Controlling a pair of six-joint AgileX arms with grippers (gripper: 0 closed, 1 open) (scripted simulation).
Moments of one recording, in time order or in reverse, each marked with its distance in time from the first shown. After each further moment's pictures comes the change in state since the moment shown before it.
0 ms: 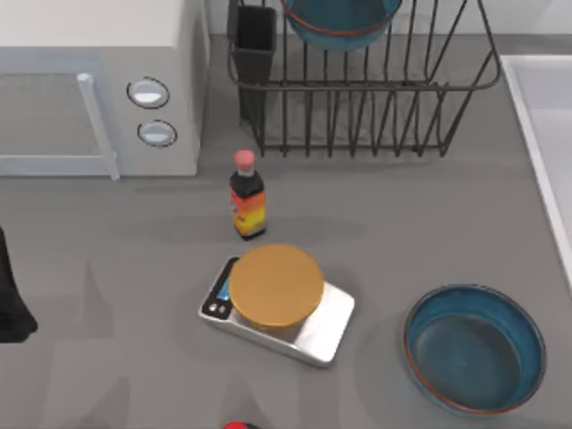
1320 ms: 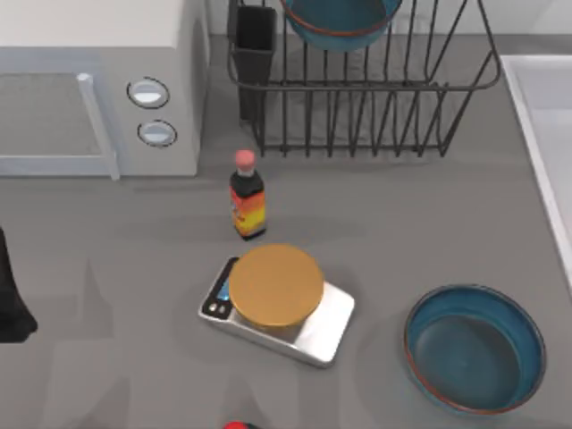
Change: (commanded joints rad) left arm 0.000 0.000 0.000 0.000 0.000 0.000; right arm 0.000 0.000 0.000 0.000 0.000 0.000
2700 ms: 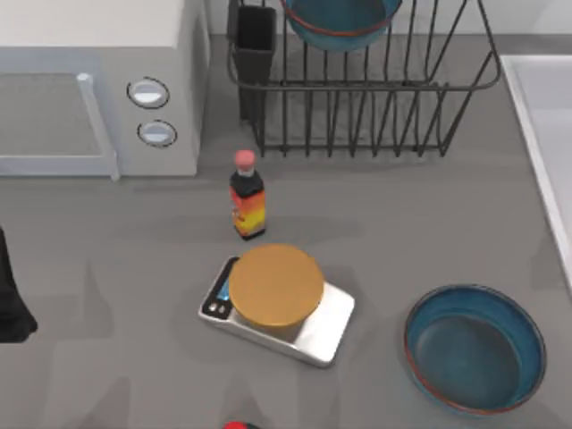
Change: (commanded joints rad) left arm 0.000 0.000 0.000 0.000 0.000 0.000; right arm 0.384 -1.739 -0.356 -1.312 0.358 -0.011
